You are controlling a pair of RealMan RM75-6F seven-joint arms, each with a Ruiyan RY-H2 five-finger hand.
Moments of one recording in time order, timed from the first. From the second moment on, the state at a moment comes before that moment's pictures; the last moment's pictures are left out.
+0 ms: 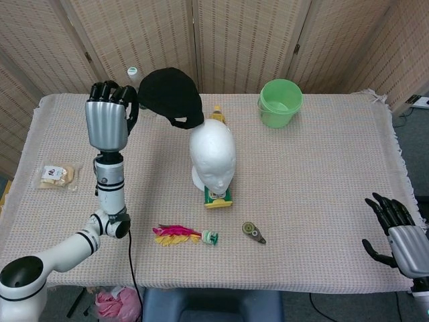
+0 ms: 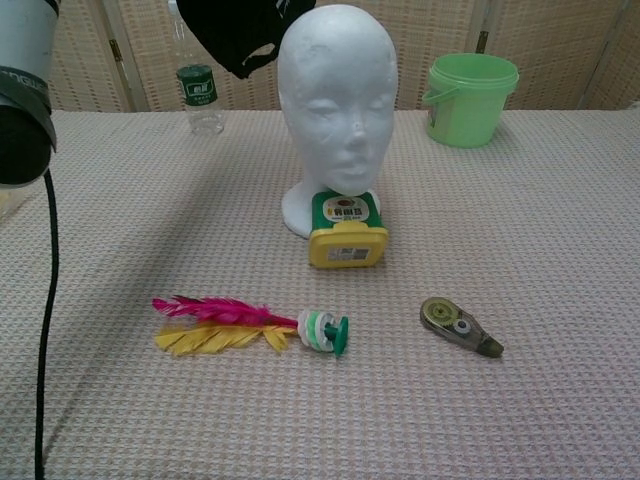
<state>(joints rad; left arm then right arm) -1.01 -1.77 -0.56 -0.86 1.35 1.54 0.35 0.05 -0.96 -0.02 -1.70 -1.61 1.46 0.15</state>
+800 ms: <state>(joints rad) -1.25 -1.90 -0.53 -0.48 1.28 1.32 0.18 0.10 -0.95 0.00 -1.68 -1.55 1.37 0.19</state>
